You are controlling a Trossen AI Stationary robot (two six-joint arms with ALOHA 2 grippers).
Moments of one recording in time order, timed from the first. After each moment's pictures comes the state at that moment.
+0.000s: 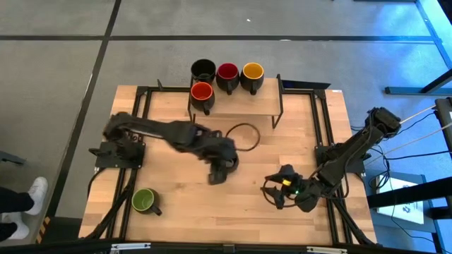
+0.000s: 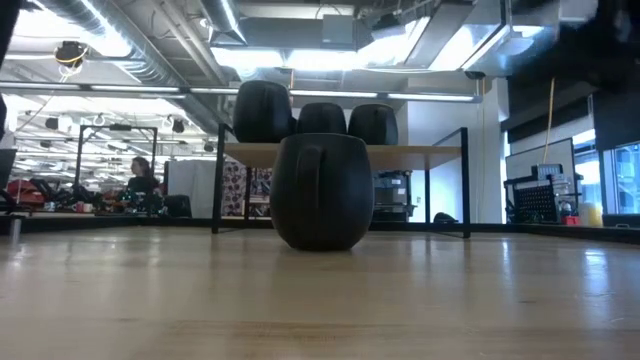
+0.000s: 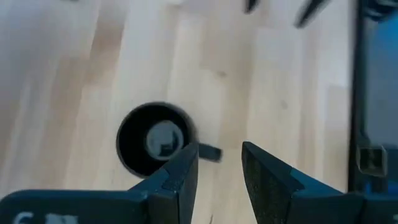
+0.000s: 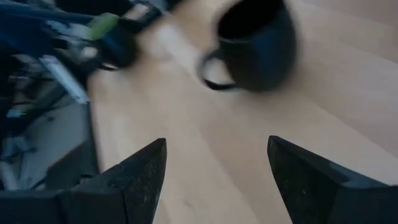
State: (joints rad) left arm -0.20 1.83 1.93 -1.13 -0.09 -0.32; right arm 0.77 1.34 0.76 -0.18 0.75 1.20
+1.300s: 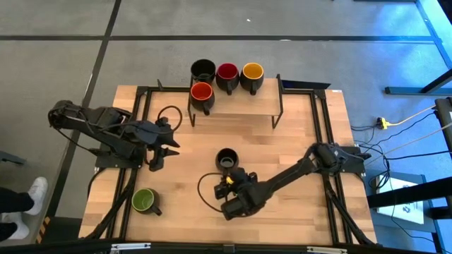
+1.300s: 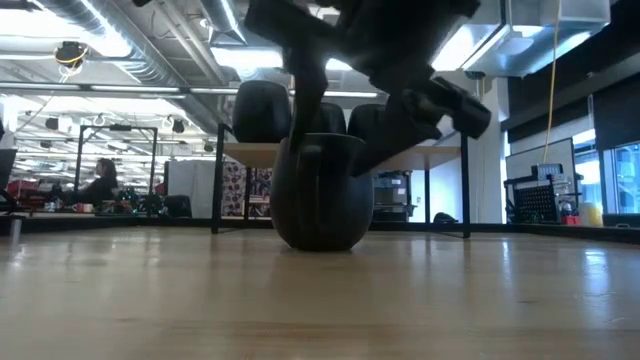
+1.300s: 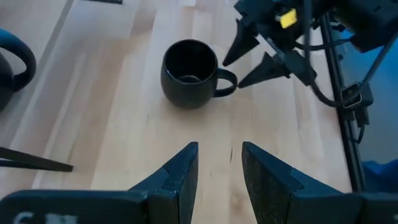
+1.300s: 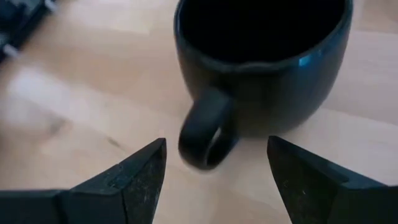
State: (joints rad) left arm -0.27 1.00 1.21 -1.00 -0.17 -0.33; right arm 0.48 2.21 1.74 -0.86 0.77 1.67
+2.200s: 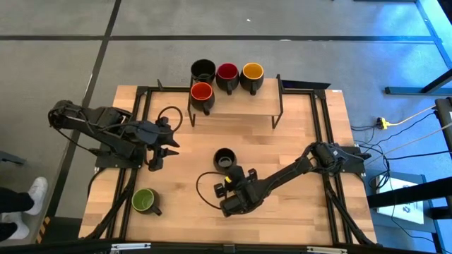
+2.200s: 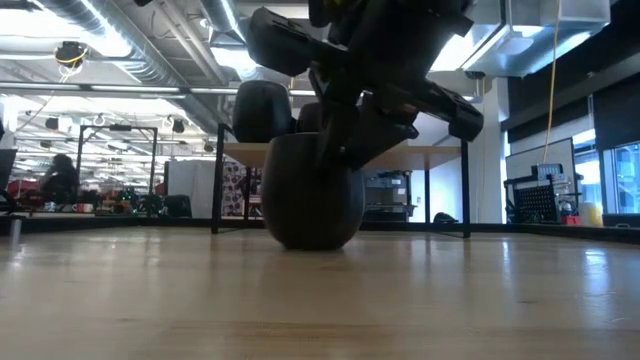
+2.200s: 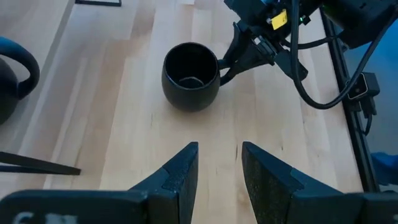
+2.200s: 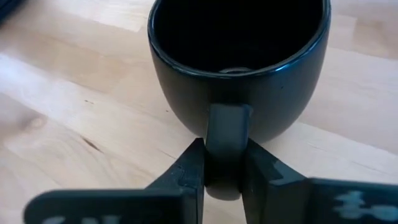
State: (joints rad) left arm -0.27 1.00 1.21 -1.01 -0.17 -0.28; right arm 0.46 2.23 1.74 -0.88 0.77 1.58
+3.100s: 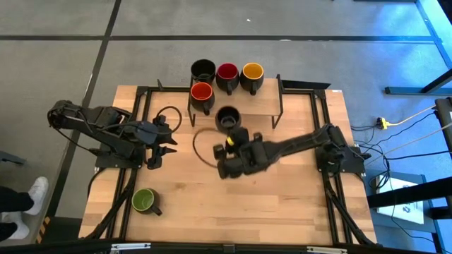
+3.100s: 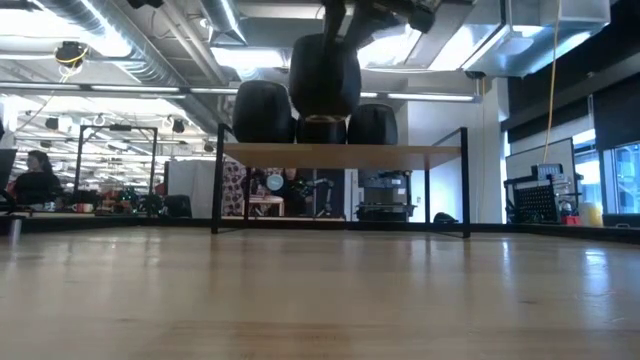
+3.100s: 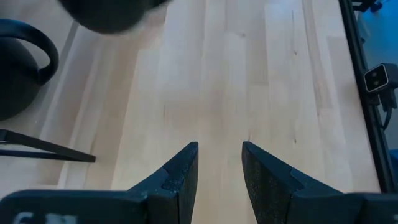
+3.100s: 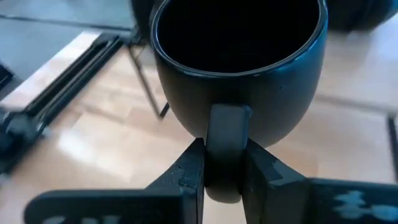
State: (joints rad) left arm -0.27 0.99 1.21 -1.07 -0.21 -0.28; right arm 0.27 2.02 1.94 -1.14 0.95 1.38
